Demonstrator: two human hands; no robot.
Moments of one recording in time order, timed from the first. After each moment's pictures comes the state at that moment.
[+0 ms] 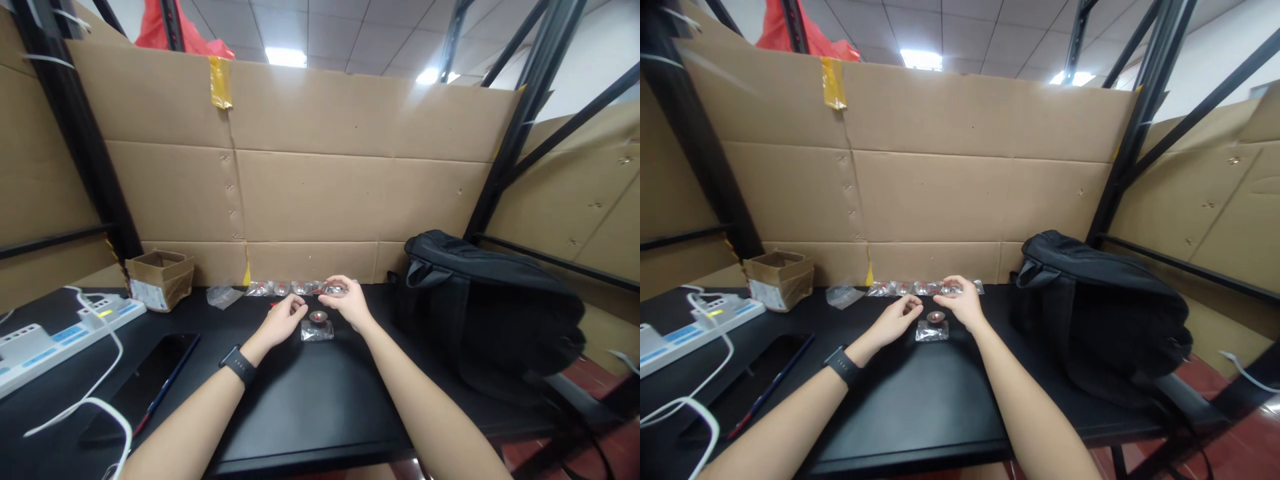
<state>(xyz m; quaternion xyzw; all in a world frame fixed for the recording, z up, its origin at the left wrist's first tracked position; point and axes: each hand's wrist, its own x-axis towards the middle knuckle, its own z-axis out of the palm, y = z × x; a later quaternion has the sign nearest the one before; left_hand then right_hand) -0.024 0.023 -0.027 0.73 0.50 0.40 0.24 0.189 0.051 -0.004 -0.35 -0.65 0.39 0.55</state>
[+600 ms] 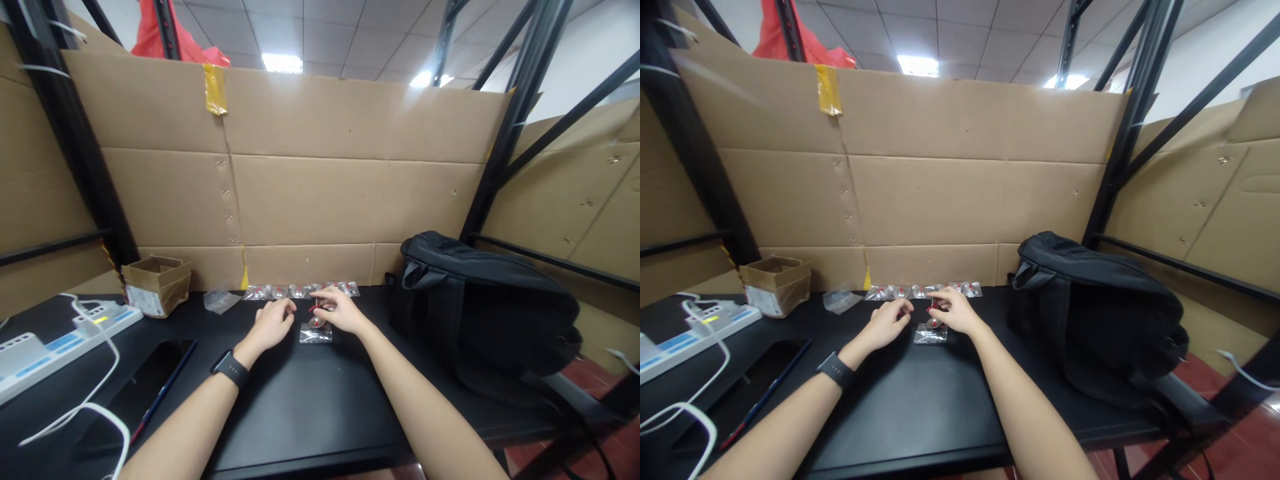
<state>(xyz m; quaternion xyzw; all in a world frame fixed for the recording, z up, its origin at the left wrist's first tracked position) -0.036 0.021 -0.019 0.76 0.58 0.27 0.08 0.196 0.058 -0.015 -0.32 -0.80 0.28 0.42</state>
